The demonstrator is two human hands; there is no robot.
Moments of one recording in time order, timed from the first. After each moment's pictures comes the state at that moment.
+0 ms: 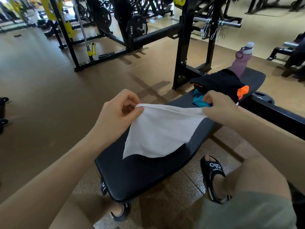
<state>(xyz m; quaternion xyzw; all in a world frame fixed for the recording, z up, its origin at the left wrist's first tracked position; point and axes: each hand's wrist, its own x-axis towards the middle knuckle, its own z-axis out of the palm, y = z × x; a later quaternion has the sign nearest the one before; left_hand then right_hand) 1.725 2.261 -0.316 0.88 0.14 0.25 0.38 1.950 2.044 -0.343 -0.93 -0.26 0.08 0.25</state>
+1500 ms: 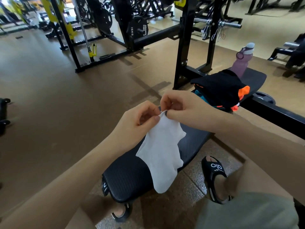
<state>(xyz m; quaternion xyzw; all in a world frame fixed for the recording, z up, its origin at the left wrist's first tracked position) 1.731 2.235 -0.324 0.88 0.06 0.17 0.45 1.874 2.086 -0.300 -0.72 -0.52 0.19 0.42</state>
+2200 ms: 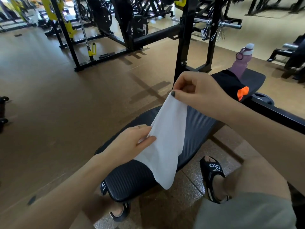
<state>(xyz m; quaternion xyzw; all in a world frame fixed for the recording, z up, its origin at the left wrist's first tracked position) 1.718 2.254 -0.379 0.96 0.01 0.06 0.27 1.896 2.076 -0.282 -0.76 -0.48 0.04 0.43</state>
